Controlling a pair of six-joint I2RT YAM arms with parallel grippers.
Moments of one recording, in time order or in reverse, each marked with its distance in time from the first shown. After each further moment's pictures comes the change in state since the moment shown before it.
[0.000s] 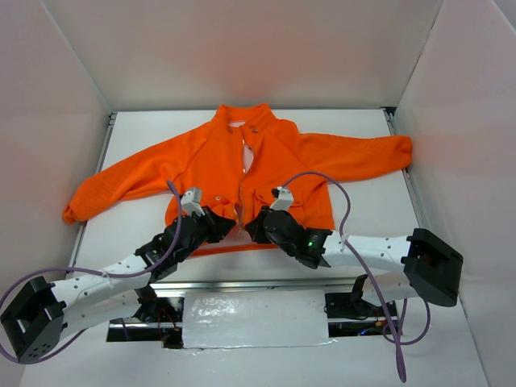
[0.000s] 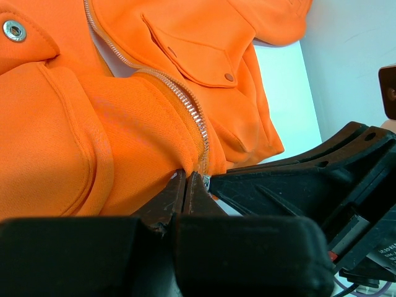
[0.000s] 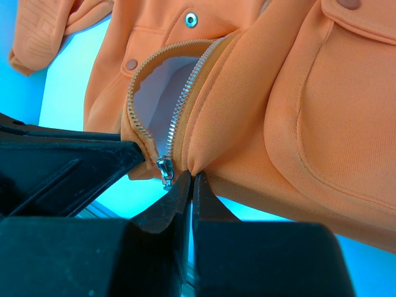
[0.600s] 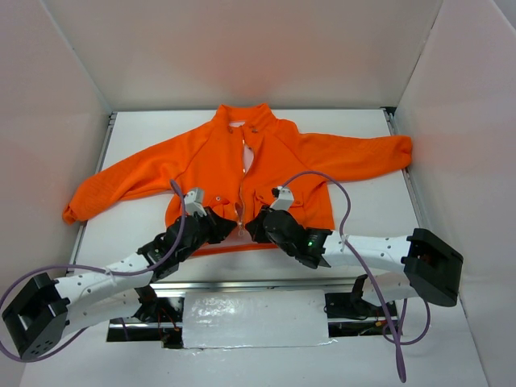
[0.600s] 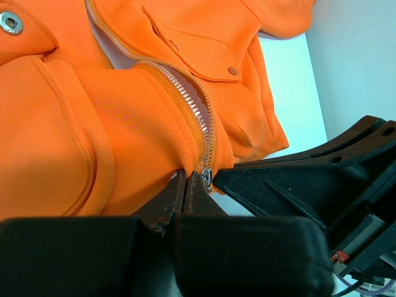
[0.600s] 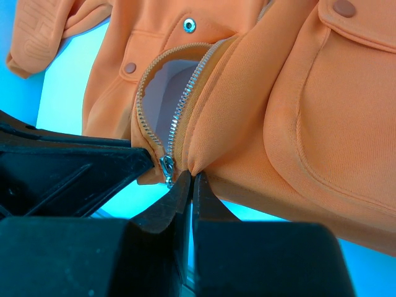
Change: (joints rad) left arm 0.000 0.029 0.000 0.007 0.017 0.000; right arm 0.000 0.000 0.003 -0.001 0.013 -0.008
